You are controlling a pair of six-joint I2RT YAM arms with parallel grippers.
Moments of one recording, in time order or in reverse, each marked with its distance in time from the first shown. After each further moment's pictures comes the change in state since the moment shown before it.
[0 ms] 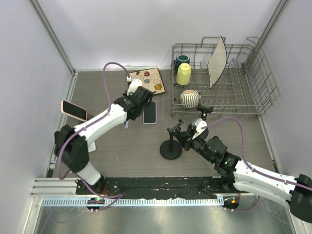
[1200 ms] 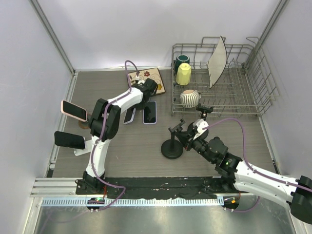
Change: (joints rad) left arm 0.169 0.671 0.501 -0.191 0.137 0.021; right arm 0.000 -0.038 -0.013 -0.024 0.029 -0.014
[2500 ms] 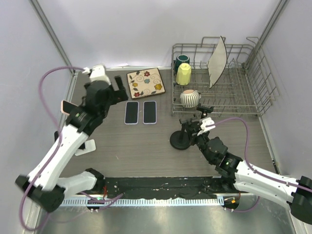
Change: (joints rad) left arm 0.007 -1.056 -0.449 0.239 0.180 -0.036; right arm 0.000 -0.006 0.004 -0.032 0.305 -0.045
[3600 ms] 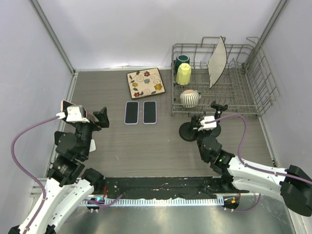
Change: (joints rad) left arm 0.004 -0.756 -0.595 0.372 -0.024 0.355; right arm -0.006 0.161 0.000 0.158 0.339 -0.038
